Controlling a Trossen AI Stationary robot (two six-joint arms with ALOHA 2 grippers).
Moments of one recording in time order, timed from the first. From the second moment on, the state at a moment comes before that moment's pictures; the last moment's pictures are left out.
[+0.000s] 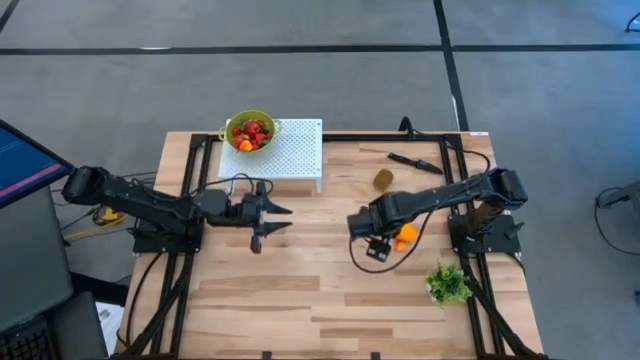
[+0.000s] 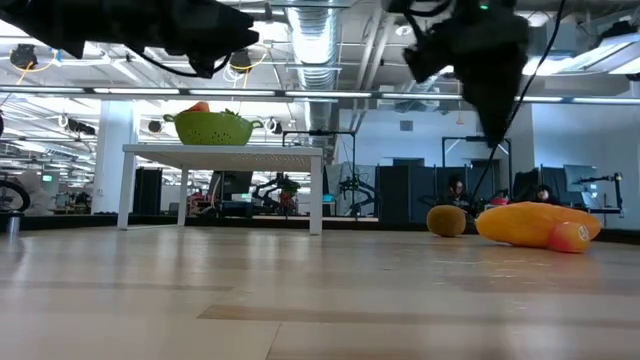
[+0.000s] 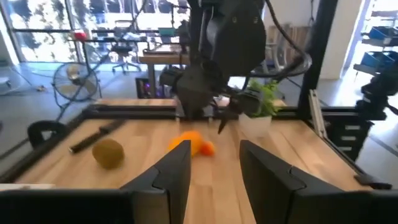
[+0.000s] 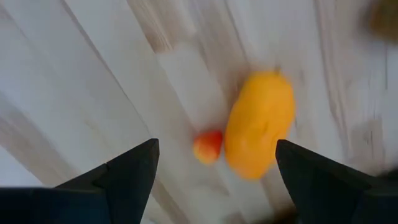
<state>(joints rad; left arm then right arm) -0.11 1.03 0.40 0.61 -0.13 0.00 0.17 1.74 1.40 -1.32 0.11 0.58</state>
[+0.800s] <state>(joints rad) -0.12 1.13 0.40 0.65 -0.13 -0.02 0.21 1.73 1.03 -1.06 0.02 0.78</state>
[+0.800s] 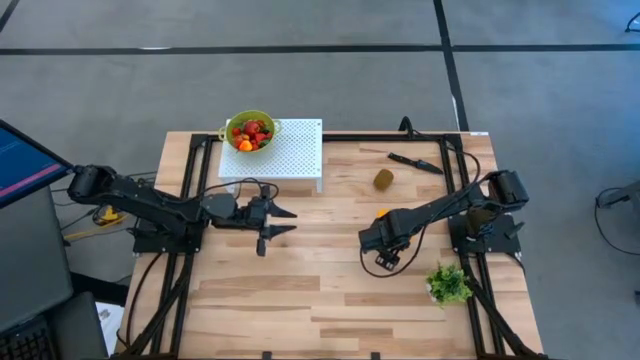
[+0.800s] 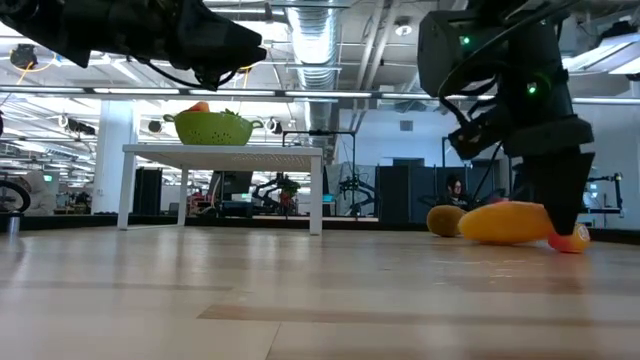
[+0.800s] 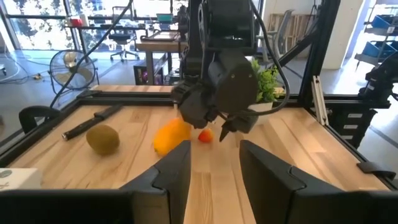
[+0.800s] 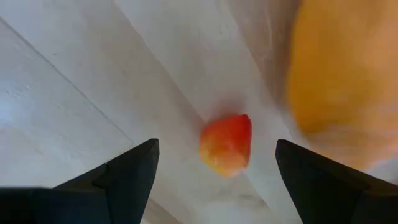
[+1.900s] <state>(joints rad) -0.12 1.13 0.40 0.65 -0.13 -0.02 0.27 1.73 0.98 -0.91 -0.06 0.81</state>
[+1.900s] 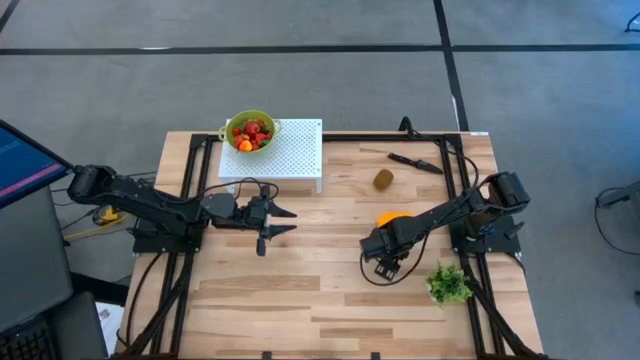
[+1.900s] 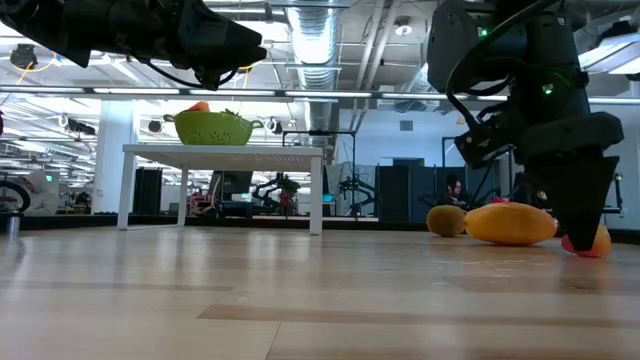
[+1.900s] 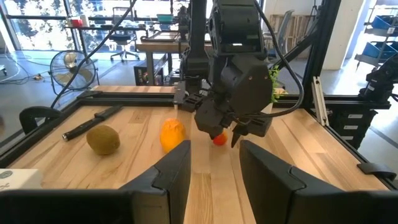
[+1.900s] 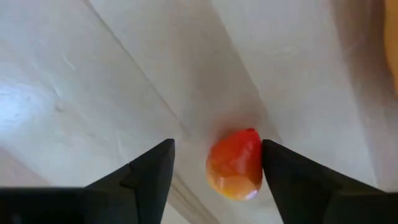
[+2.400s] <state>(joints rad) -0.12 1.13 0.40 0.65 -0.13 -0.02 0.30 1.73 0.98 -0.94 -0.06 0.84</state>
